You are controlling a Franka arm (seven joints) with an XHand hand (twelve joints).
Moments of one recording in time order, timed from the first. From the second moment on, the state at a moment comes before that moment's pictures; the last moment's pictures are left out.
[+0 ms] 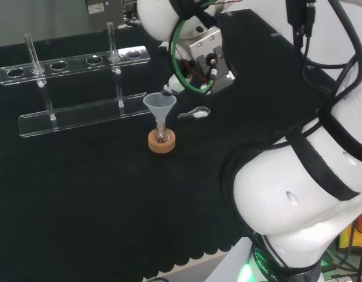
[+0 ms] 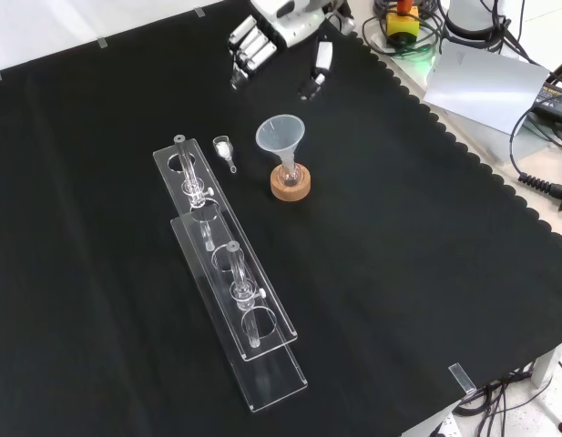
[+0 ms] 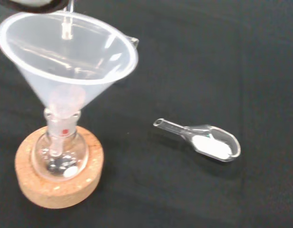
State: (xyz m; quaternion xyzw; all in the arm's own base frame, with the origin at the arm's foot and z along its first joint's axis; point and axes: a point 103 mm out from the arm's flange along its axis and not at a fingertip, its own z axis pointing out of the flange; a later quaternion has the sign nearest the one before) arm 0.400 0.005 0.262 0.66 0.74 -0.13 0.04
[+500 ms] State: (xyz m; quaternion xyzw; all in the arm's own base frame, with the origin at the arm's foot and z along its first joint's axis) arm 0.402 -0.044 0.269 0.69 0.72 -0.11 0.03
